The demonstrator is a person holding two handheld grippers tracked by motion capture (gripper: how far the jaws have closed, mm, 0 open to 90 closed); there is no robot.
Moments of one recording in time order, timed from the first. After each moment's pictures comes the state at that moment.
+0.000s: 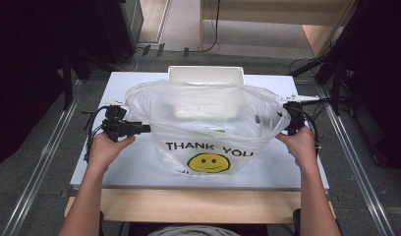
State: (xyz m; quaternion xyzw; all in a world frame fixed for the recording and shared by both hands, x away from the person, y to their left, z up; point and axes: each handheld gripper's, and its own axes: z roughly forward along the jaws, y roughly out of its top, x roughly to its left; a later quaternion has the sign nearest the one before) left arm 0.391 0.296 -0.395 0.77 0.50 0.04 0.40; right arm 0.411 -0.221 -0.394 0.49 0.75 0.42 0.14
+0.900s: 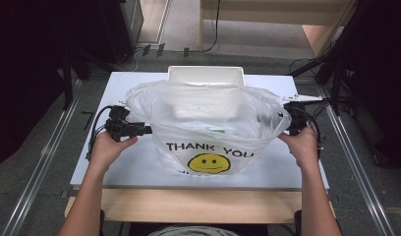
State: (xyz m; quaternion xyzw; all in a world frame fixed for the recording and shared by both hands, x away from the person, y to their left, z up) left arm 0.394 0.290 -0.398 0.79 0.47 0.03 0.40; right arm 0.405 -0.223 -0.386 0.50 0.74 0.42 0.15
